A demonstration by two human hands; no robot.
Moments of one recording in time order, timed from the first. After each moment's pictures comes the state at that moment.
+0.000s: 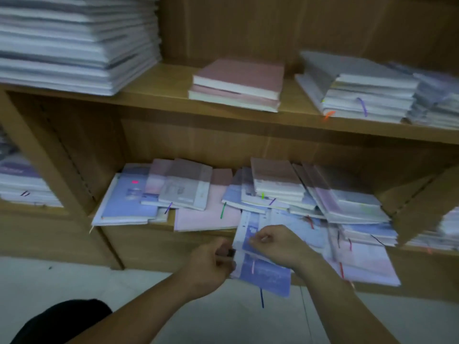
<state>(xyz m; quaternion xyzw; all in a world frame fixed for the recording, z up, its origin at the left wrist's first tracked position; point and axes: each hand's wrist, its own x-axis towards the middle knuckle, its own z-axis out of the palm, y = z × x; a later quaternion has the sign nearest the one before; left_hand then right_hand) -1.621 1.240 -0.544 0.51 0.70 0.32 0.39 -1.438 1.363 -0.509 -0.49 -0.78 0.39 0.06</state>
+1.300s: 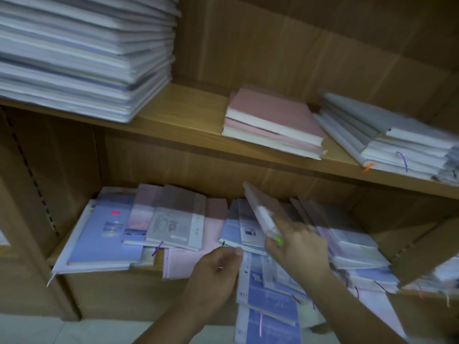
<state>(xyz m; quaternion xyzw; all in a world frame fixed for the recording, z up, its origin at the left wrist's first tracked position) -1.651 1.294 -0.501 0.37 0.64 0.49 0.46 -1.478 1.421 -0.476 -0.46 -0.84 -0.17 0.22</state>
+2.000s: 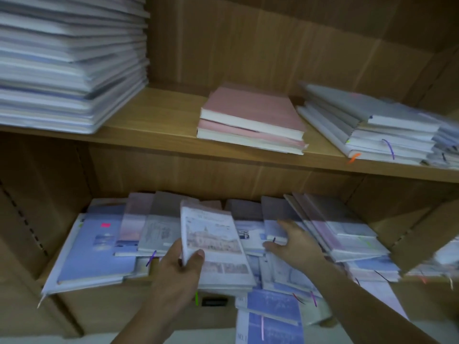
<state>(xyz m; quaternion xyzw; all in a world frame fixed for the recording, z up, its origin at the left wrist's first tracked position) -1.689 1.297 -0.516 0.30 0.67 0.54 0.42 -1.451 1.474 -0.518 -0.60 -0.78 0.16 0.08</state>
